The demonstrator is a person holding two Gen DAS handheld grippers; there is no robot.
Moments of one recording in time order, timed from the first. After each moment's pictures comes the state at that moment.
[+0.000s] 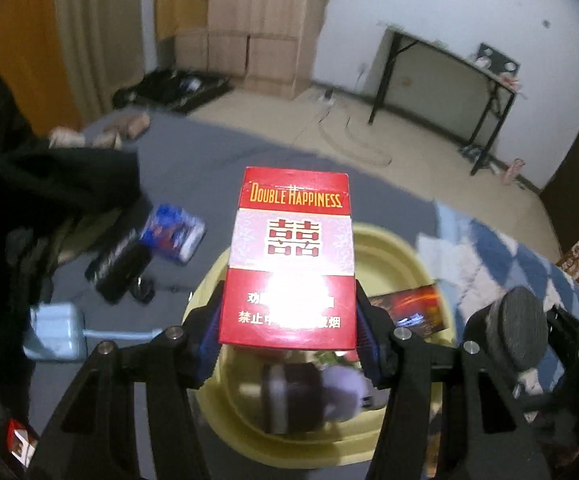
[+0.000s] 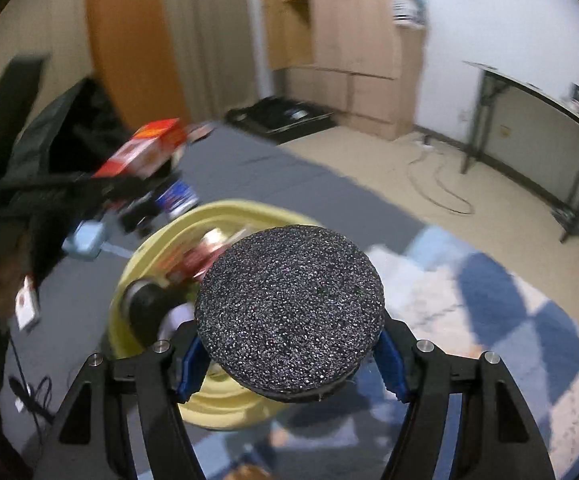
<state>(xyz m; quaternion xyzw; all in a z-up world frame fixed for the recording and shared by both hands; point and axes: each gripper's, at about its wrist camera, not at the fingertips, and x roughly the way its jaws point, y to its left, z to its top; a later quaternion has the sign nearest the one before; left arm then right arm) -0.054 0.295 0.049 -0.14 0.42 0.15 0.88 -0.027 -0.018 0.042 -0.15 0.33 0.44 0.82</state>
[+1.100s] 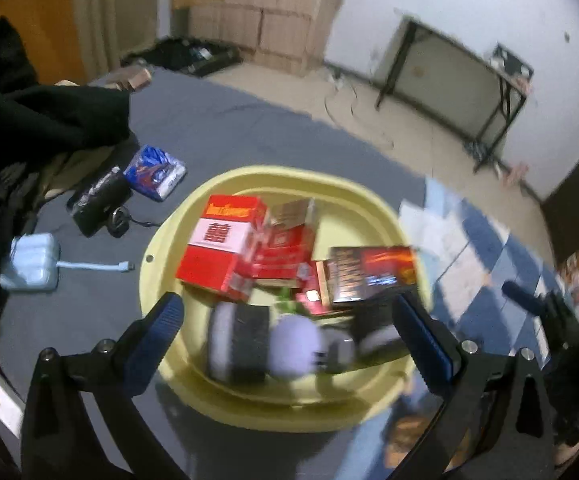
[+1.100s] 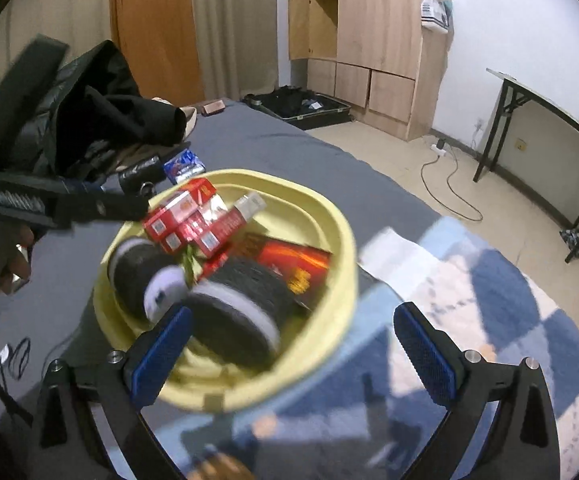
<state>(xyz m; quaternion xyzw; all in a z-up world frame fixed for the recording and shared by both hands) -0.082 0.233 0.042 -0.18 0.41 0.19 0.87 -0.007 -0.028 0.006 -0.18 0.31 0.44 0.82</state>
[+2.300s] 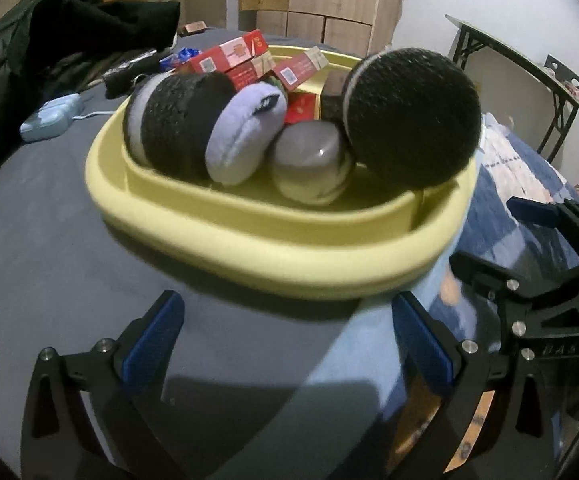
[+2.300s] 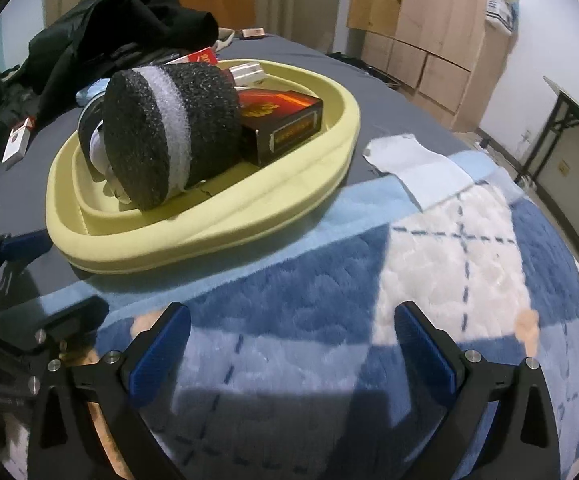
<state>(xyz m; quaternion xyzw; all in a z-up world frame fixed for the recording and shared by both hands) -0.114 0.130 -0.100 -0.18 0.39 0.31 0.85 0.033 -0.024 -0.094 -0.28 0.31 0.51 0.75</state>
